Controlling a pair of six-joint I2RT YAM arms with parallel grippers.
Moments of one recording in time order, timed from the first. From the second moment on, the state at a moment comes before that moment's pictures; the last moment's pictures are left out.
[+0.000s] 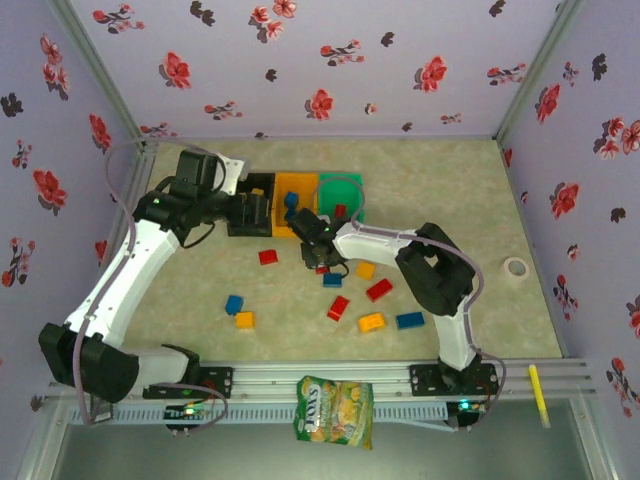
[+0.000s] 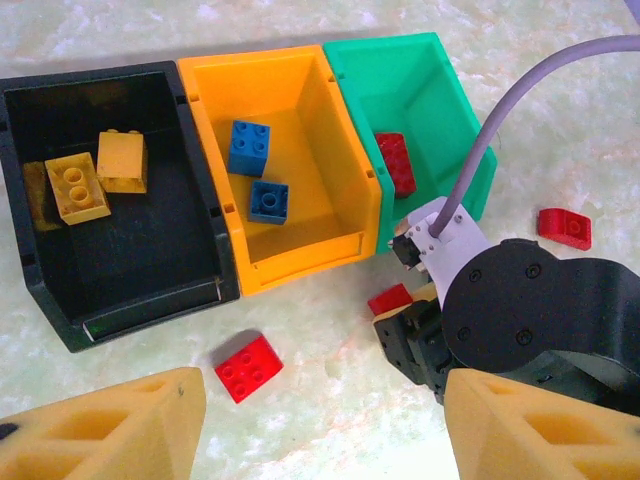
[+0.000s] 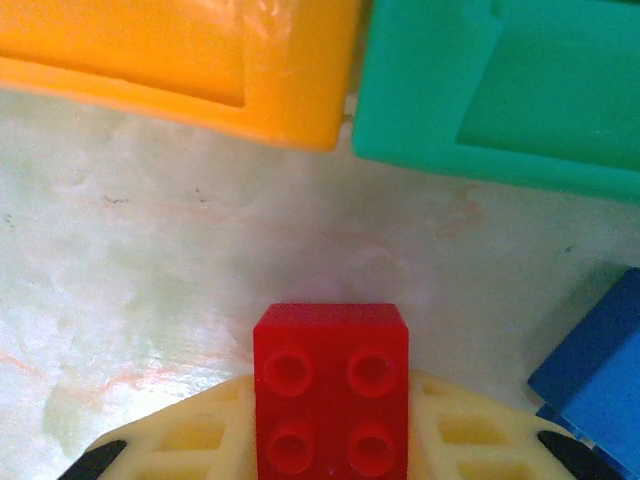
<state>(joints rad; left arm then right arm) -0.39 1.28 1.32 -0.83 0.23 -0.15 0.88 2.00 1.37 -0.59 0.17 0.66</state>
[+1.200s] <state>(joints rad) -0.41 1.28 1.32 -0.85 0.23 -0.15 0.61 1.99 1.65 -0.64 0.10 0.55</state>
